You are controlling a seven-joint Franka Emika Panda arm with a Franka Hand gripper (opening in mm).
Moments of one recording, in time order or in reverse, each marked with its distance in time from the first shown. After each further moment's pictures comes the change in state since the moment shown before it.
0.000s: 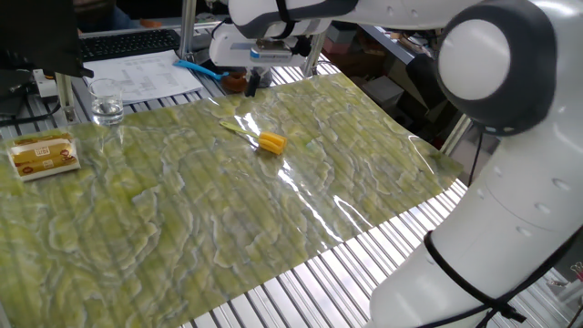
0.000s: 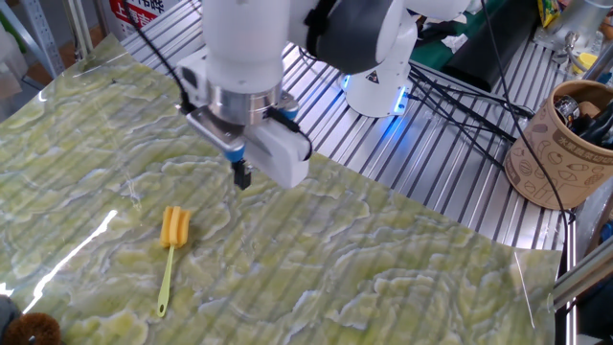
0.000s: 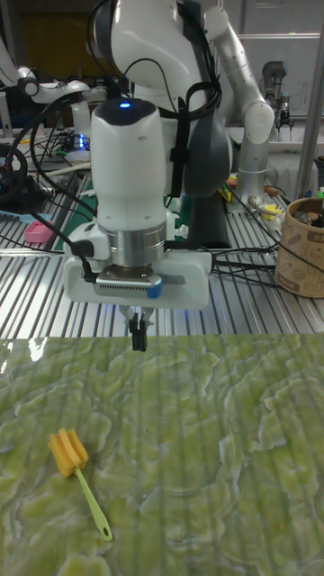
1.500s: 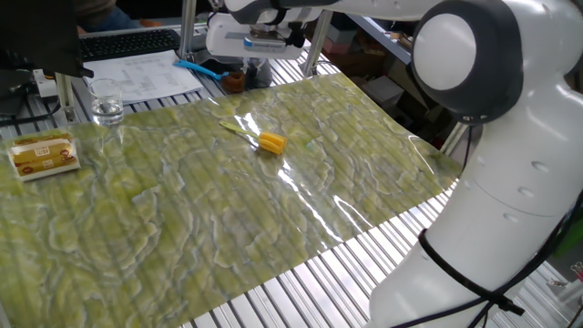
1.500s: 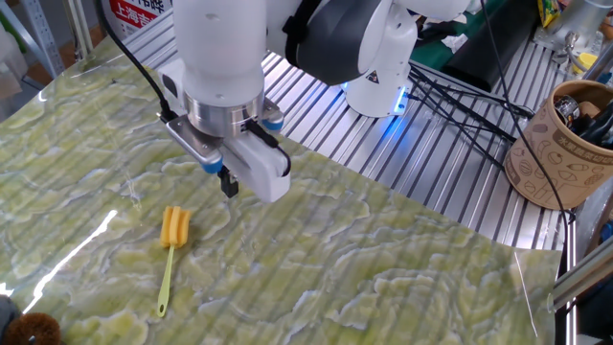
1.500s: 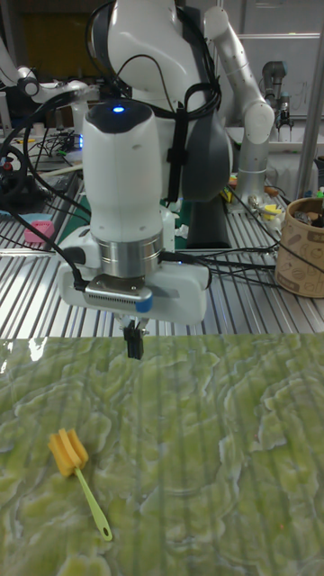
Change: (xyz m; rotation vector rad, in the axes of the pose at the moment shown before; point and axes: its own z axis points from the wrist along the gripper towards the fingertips) arm -0.019 -0.002 0.000 0.016 0.049 0.129
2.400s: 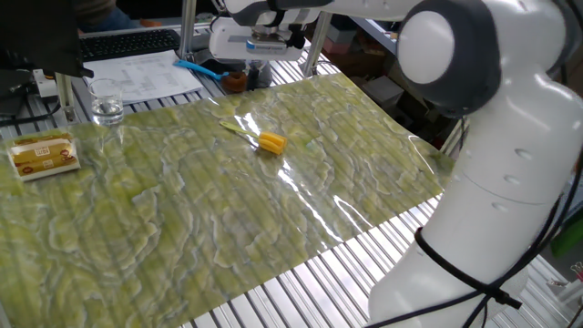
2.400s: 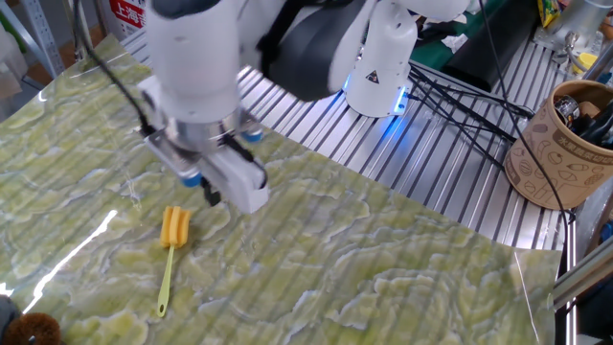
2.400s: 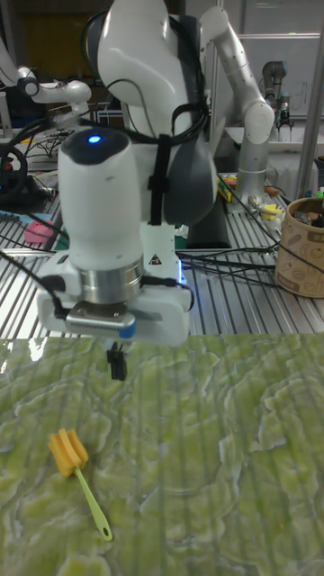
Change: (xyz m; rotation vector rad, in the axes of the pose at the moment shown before) arm -0.024 -0.015 0.022 0.001 0.005 -0.071
